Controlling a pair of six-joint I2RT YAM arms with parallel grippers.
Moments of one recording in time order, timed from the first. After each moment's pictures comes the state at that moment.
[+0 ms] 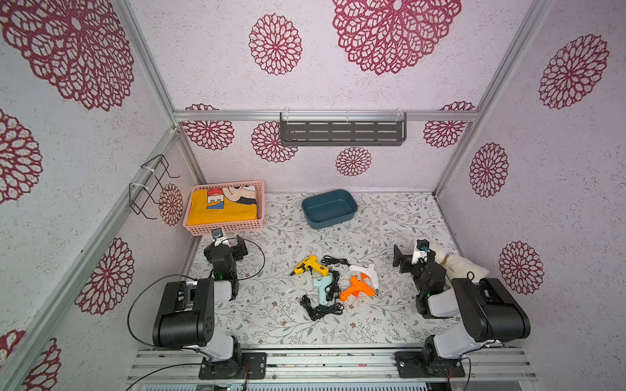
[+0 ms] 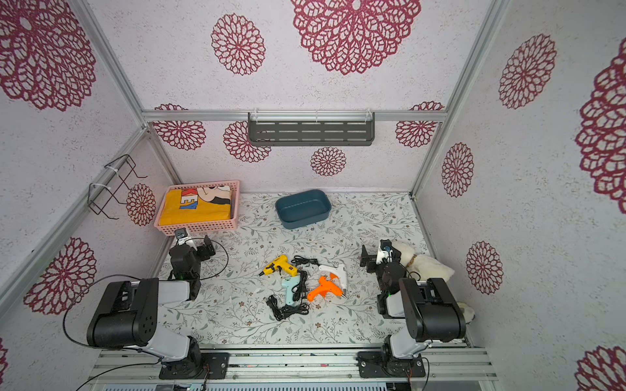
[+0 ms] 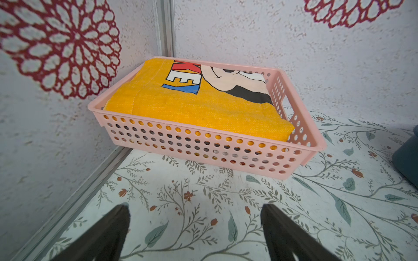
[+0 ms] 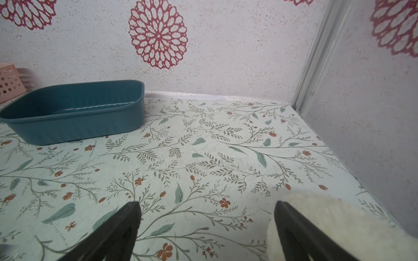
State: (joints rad) left arm 0.11 1.55 0.41 0.87 -0.24 -0.10; right arm 0.04 1.55 0.19 1.24 -0.02 -0.02
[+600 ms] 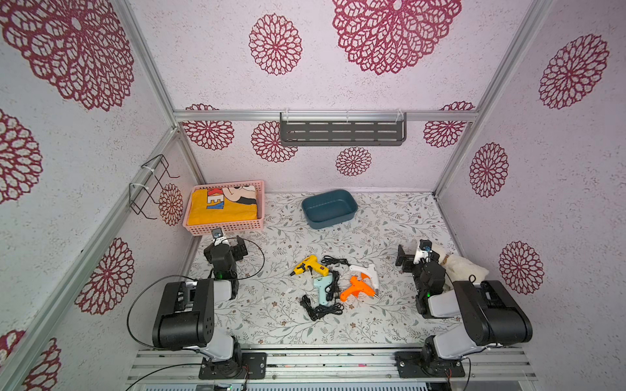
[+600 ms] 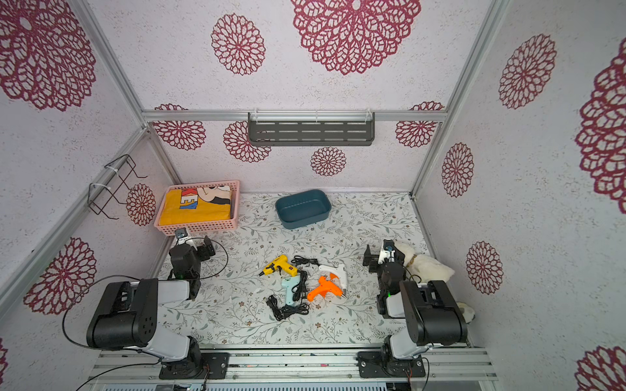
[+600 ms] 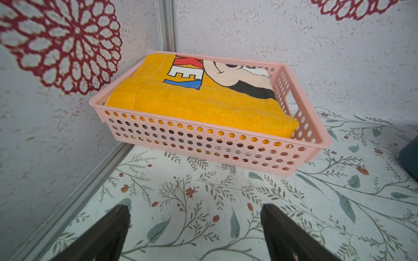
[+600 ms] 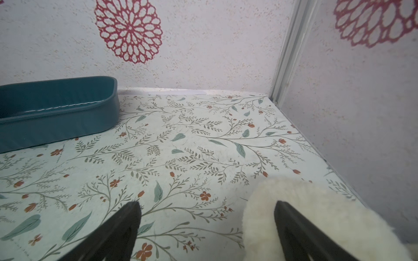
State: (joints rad) left arm 0.11 1.52 0.47 0.71 -0.25 -0.10; right arm 0.07 1.48 0.20 1.13 0.14 -0.01
